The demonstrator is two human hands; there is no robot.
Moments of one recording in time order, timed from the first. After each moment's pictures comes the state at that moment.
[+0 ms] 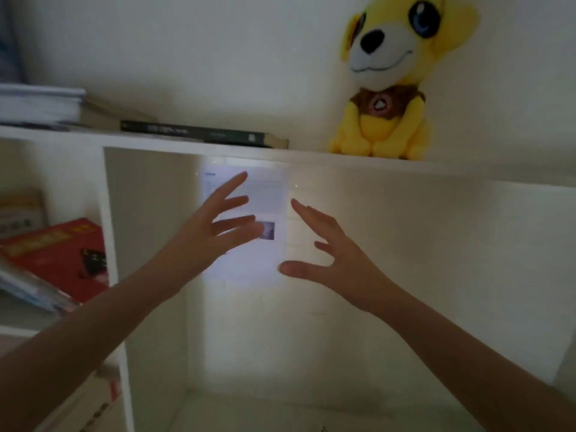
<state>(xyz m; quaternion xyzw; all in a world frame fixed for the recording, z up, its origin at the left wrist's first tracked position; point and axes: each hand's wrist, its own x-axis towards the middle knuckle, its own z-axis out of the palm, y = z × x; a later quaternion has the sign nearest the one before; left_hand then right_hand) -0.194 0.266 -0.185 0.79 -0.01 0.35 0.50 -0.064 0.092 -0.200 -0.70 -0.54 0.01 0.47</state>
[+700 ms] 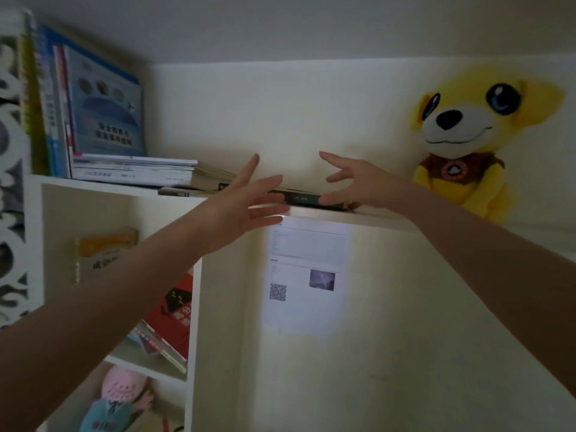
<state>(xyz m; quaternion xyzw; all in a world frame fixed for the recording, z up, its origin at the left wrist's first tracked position) -0.233 0.321 -0.082 0.68 0.02 0.33 0.65 -0.046 0.195 -0.024 -0.76 -0.58 -0.05 0.31</state>
